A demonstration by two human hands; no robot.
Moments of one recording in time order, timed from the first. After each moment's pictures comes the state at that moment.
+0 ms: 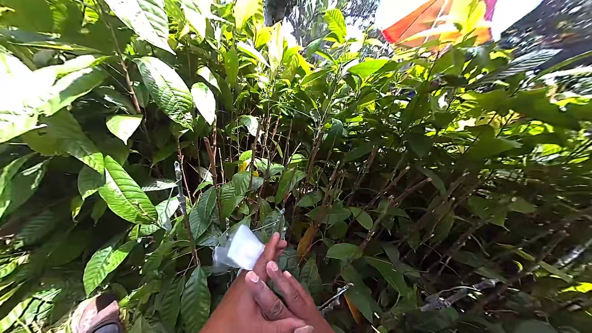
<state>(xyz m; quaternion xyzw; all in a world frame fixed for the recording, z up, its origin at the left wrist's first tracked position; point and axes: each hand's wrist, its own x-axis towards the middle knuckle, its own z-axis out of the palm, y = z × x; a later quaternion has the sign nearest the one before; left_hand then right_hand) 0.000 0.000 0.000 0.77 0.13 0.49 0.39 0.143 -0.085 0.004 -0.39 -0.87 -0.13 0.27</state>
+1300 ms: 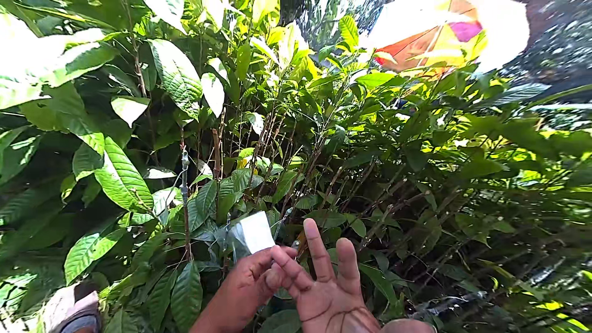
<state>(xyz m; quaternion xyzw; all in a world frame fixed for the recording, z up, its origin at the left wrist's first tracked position) 0.012 0.027 -0.018 0.63 -0.07 0.51 0.59 0.151 -0.064 0.033 -0.02 -0.64 0.46 0.62</state>
